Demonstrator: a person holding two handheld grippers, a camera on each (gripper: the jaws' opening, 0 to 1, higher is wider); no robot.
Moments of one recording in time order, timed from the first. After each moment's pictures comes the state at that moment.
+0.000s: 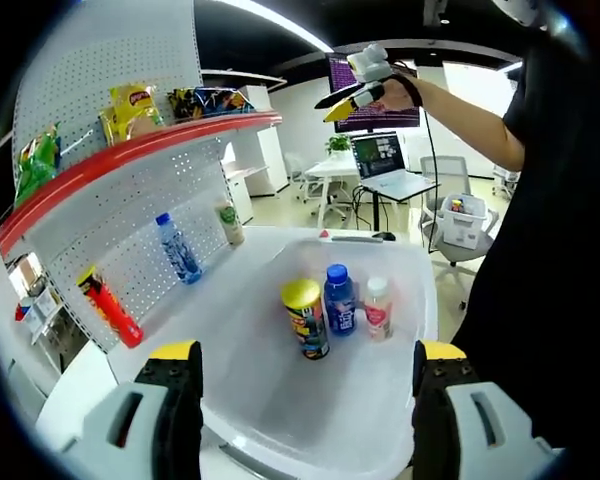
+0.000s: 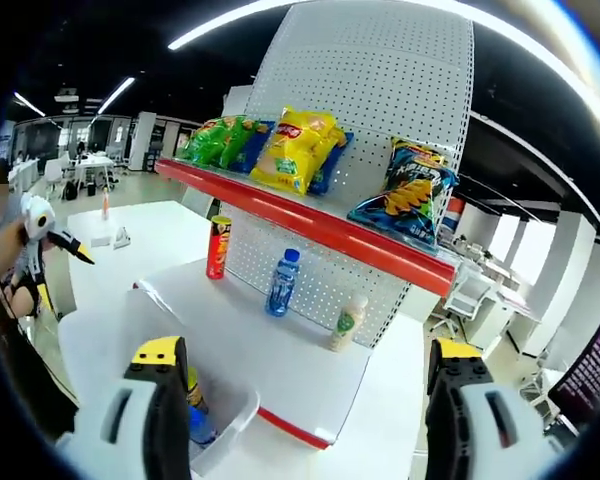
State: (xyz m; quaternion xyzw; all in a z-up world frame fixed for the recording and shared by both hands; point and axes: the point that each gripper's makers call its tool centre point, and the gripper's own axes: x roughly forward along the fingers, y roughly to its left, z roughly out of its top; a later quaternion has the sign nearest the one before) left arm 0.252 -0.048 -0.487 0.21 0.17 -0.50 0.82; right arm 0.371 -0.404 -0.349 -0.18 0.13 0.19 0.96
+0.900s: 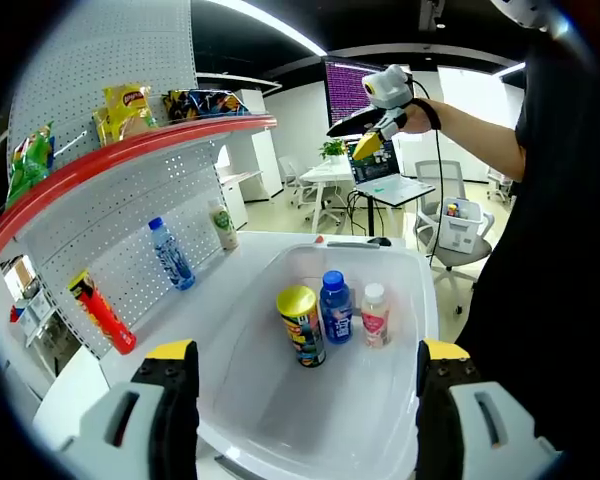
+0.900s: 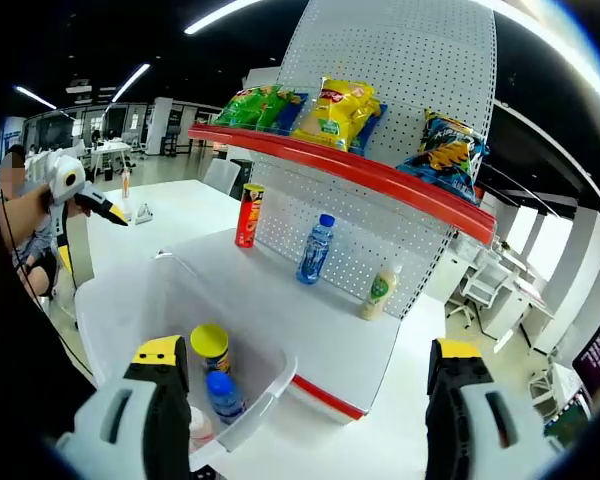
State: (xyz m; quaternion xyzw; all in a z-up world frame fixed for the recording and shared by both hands) left arm 0.259 -0.060 -0.488 0.20 0.15 -0.50 0.83; right arm 0.319 -0.374 -0.410 -0.19 0.17 0.22 0.94
